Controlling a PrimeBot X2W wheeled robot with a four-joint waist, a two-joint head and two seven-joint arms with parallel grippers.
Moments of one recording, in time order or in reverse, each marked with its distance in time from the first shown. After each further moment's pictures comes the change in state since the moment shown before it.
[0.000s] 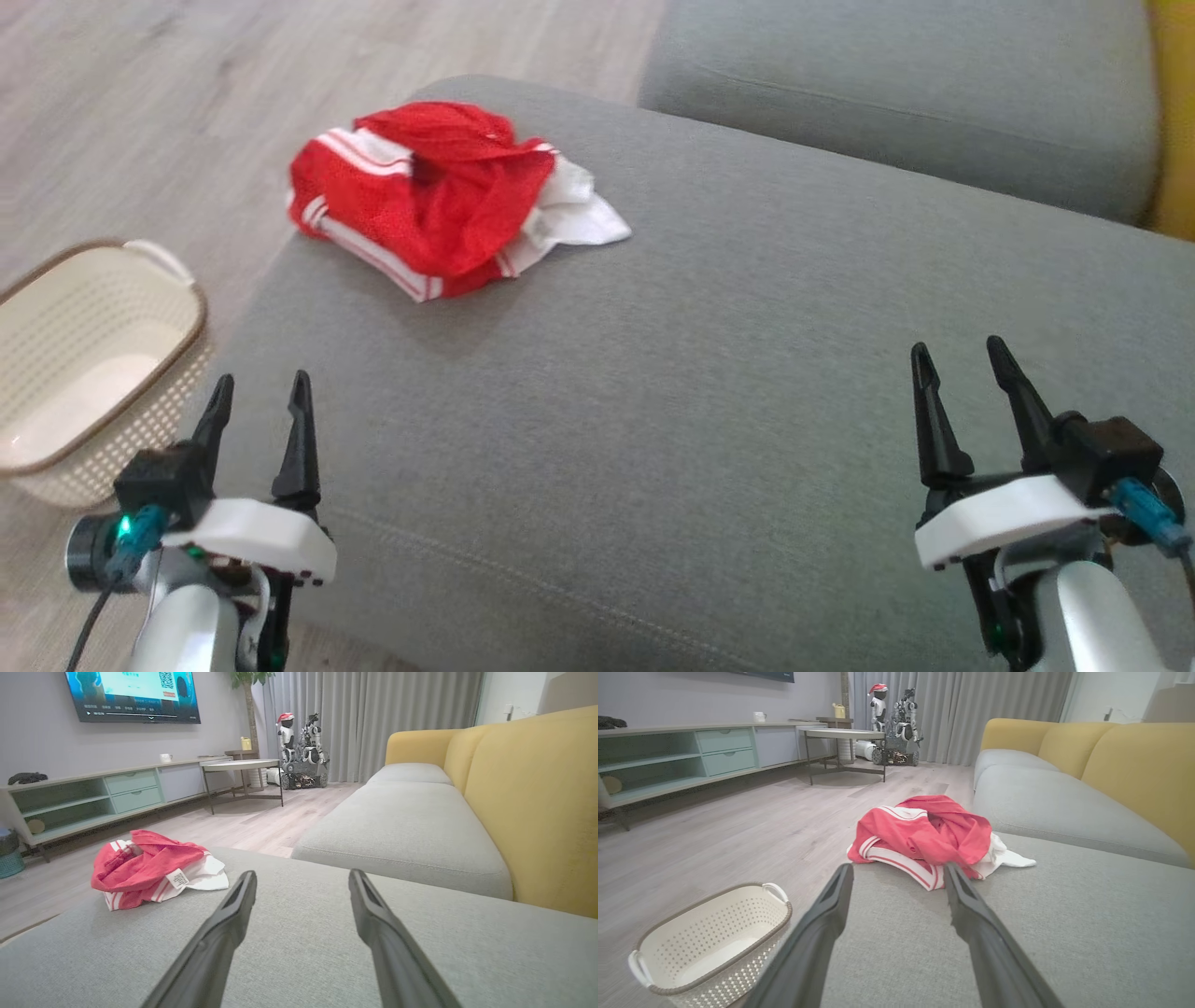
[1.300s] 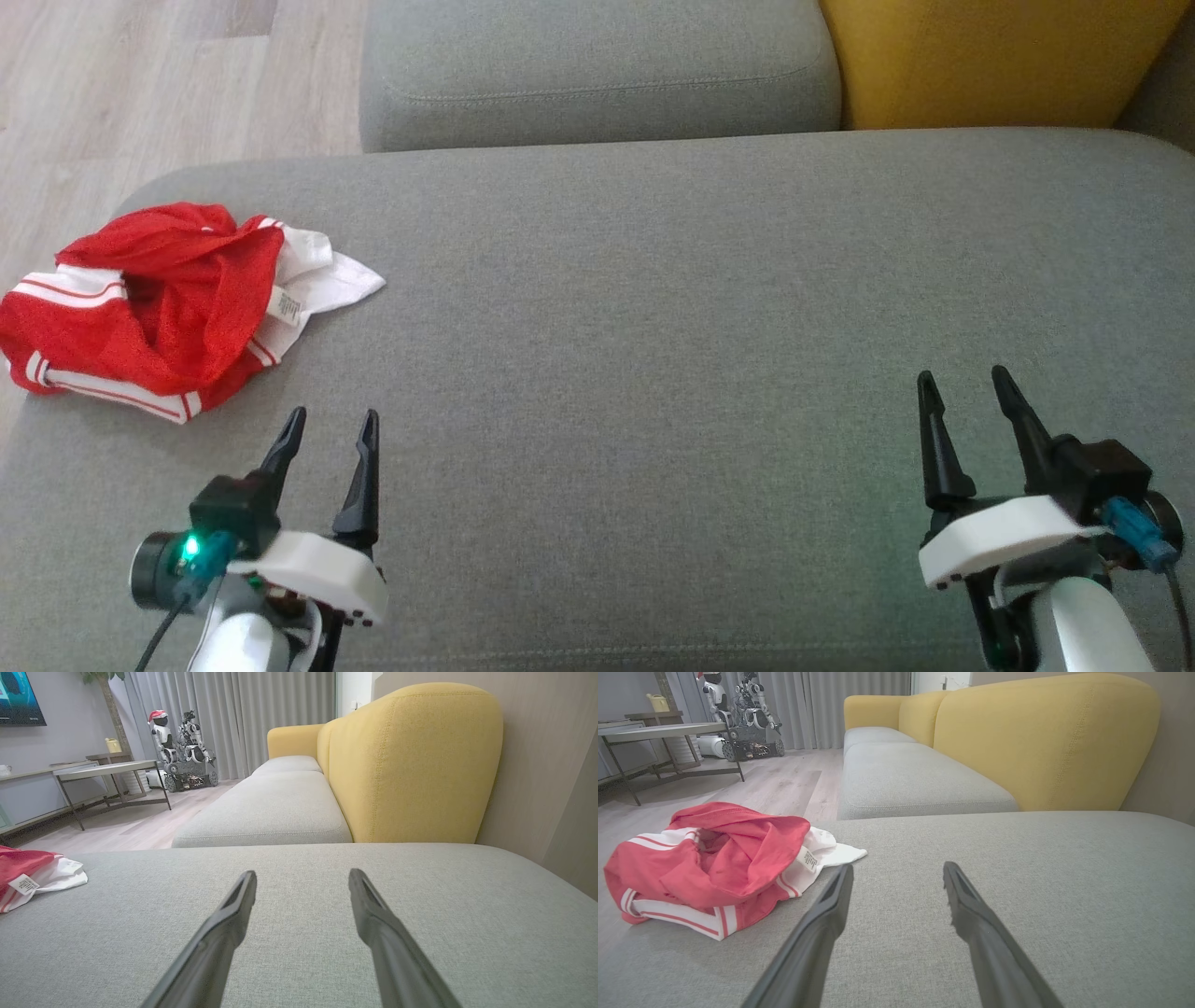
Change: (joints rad) left arm 0.044 -0.011 -0.102 -0.004 0.010 0.003 0.001; right arm -0.002 -0.002 -0.024 0.107 -0.034 0.000 -0.055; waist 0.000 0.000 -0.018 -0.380
